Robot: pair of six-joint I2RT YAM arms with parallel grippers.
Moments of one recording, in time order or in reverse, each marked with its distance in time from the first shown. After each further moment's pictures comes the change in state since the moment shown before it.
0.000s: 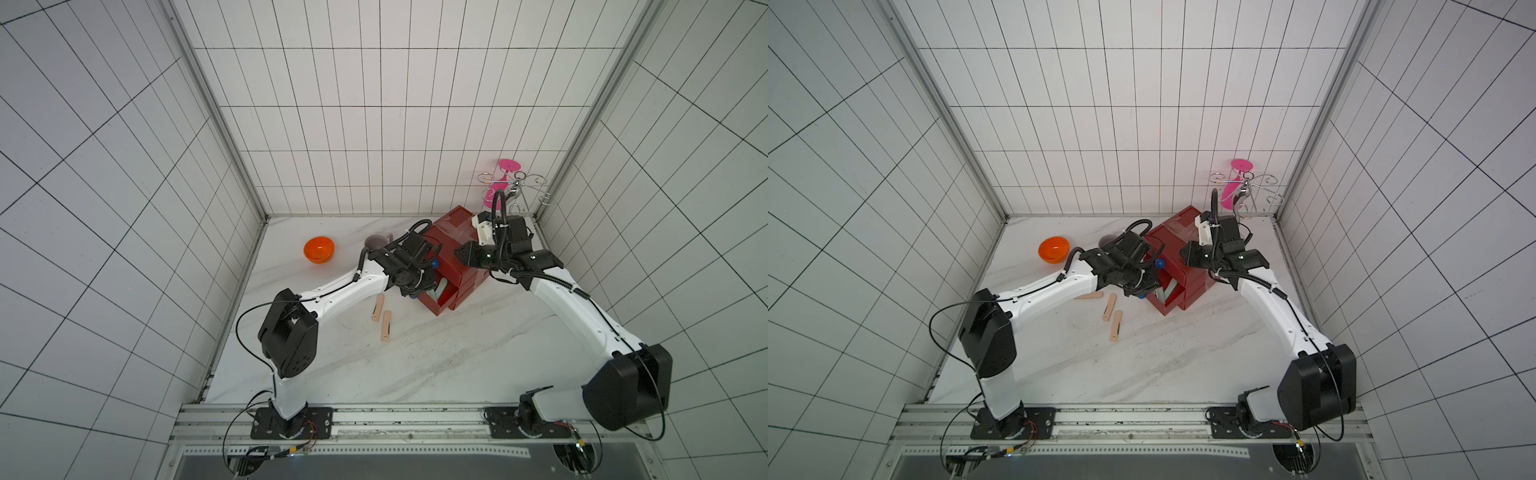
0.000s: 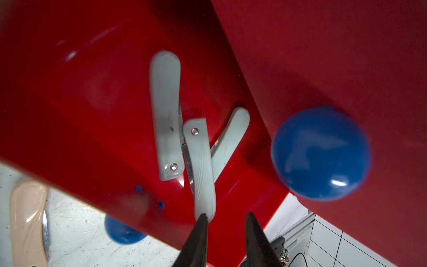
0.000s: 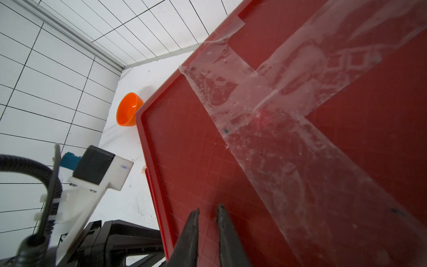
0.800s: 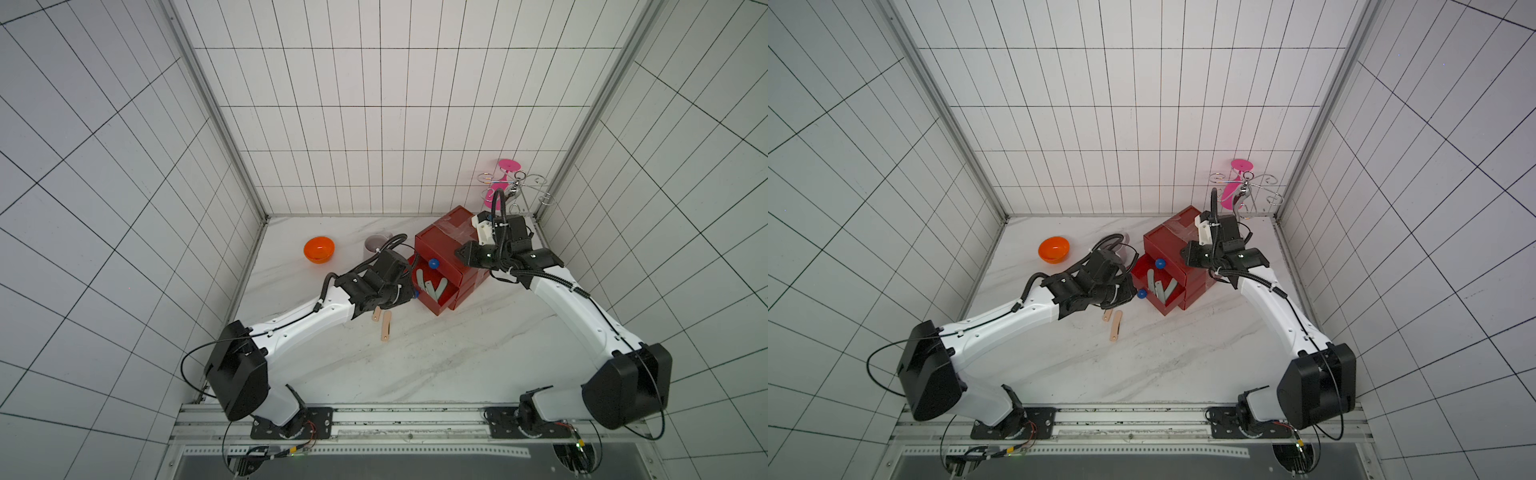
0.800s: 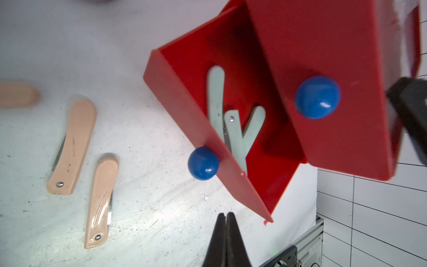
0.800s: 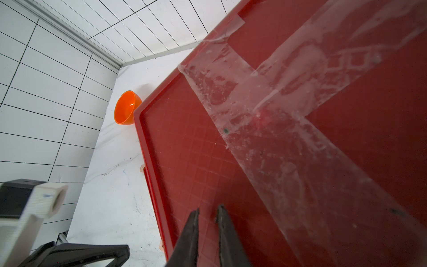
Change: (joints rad) left arm 0.000 -0.344 -0.427 0.204 -0.124 -0.004; right arm 0.000 0.006 0.014 -0.023 0.005 -0.010
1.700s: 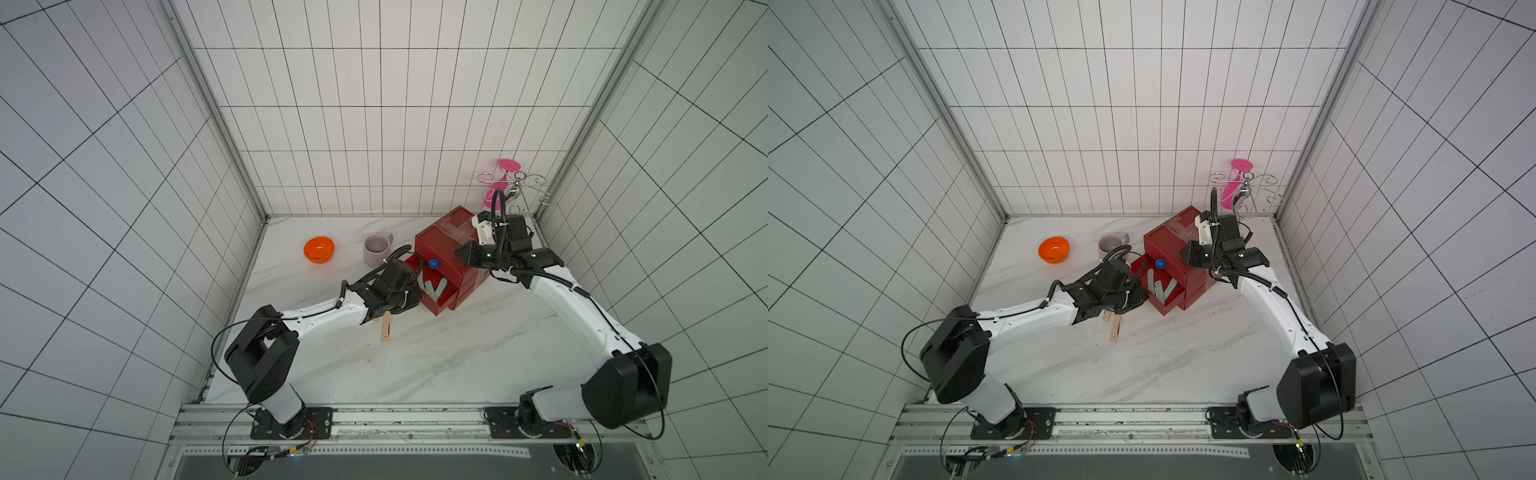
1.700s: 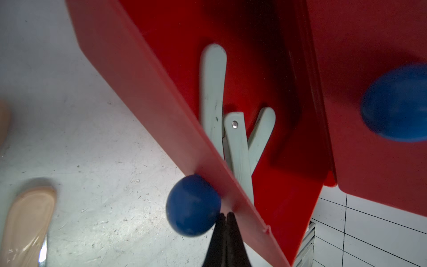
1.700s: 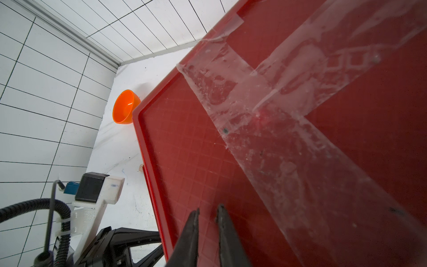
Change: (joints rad) left arm 0.000 0.132 -0.082 0.292 0.058 -0.055; right arm 0.000 0.004 0.009 -0.014 0.004 -0.003
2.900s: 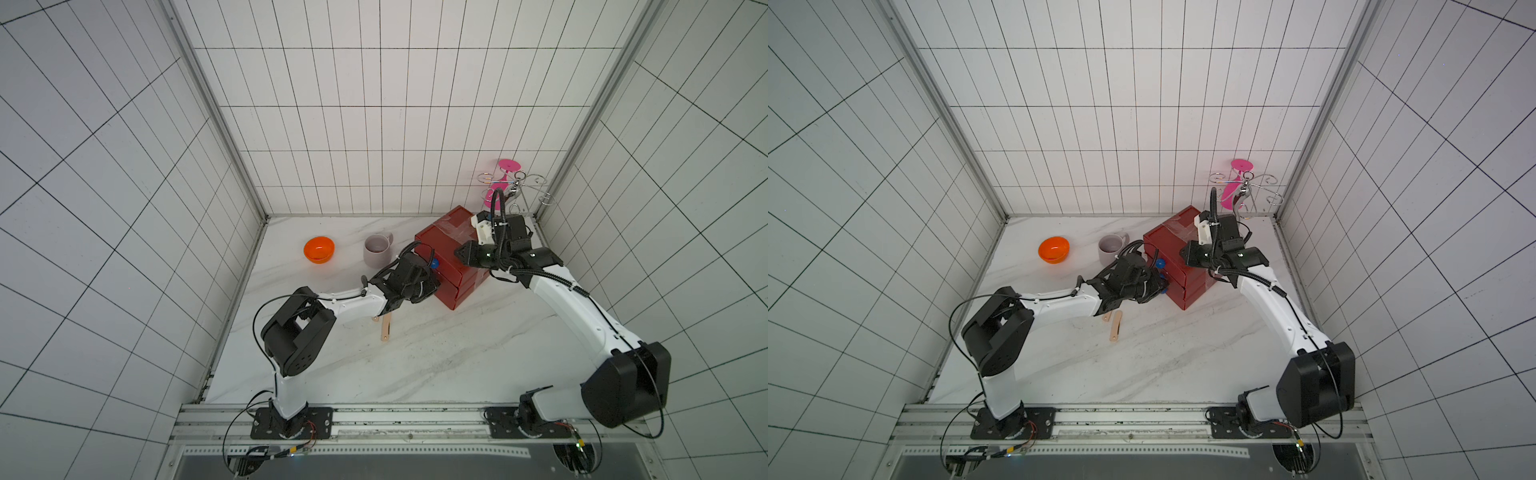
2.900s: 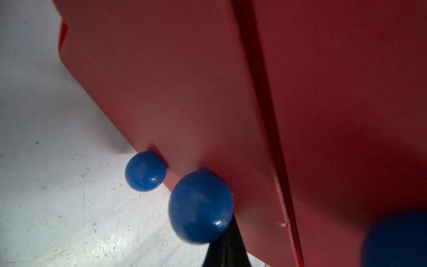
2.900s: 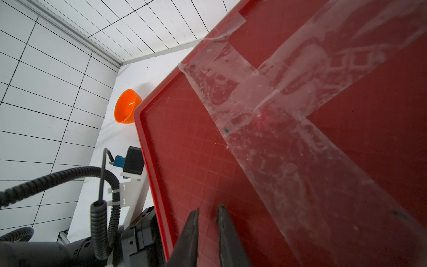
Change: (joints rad) left arm -0.002 0.238 0.119 0.313 0.054 -0.122; right arm 0.000 0.005 0.000 0.006 -0.001 -0.001
